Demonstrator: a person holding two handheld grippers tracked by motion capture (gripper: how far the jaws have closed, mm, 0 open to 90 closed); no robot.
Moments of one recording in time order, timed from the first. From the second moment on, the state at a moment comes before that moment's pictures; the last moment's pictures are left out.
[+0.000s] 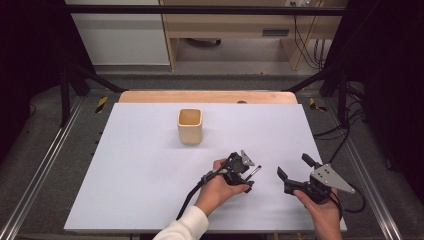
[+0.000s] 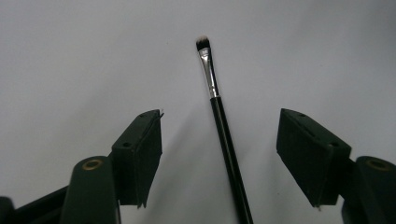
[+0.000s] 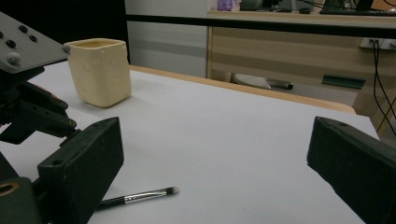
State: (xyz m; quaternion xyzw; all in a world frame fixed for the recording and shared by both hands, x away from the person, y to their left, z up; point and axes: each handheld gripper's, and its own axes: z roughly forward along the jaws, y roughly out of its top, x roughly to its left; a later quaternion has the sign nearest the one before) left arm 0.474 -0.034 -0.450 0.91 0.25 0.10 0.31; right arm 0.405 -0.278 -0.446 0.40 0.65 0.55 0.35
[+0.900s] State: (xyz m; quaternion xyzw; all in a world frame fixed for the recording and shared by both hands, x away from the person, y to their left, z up) left arm 0.473 -0.038 -0.458 0.91 0.27 0.08 0.30; right arm 0.405 -0.277 -0.446 0.40 0.65 0.54 0.35
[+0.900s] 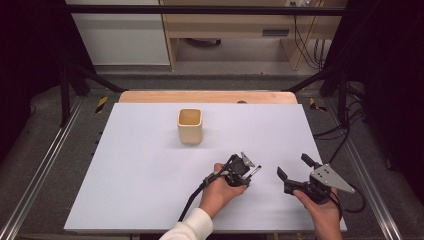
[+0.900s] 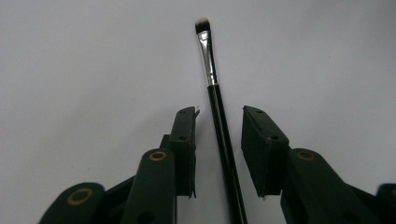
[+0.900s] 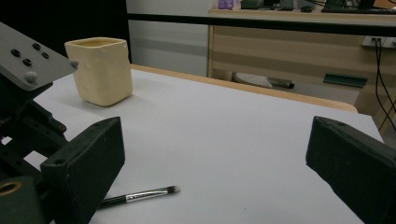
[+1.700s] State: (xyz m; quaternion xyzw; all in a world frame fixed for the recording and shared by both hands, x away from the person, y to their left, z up) left arm 0.472 -0.037 -0.463 0.91 0.27 0.07 0.29; right arm 0.405 -0.277 -0.447 0.40 0.65 0.55 0.34
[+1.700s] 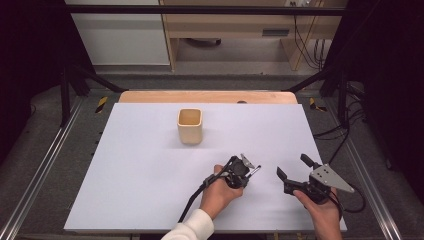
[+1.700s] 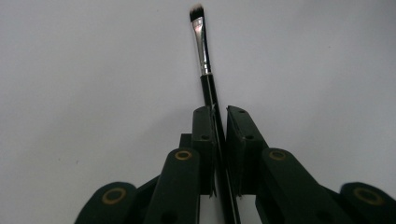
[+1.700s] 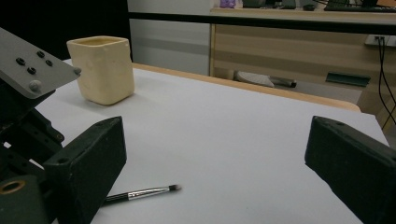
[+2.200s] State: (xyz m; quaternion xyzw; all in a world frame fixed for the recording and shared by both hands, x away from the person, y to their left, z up) left arm 0.471 -0.031 -0.462 0.91 0.28 0.09 0.29; right arm 0.406 -0.277 -0.447 0.40 0.65 0.55 0.34
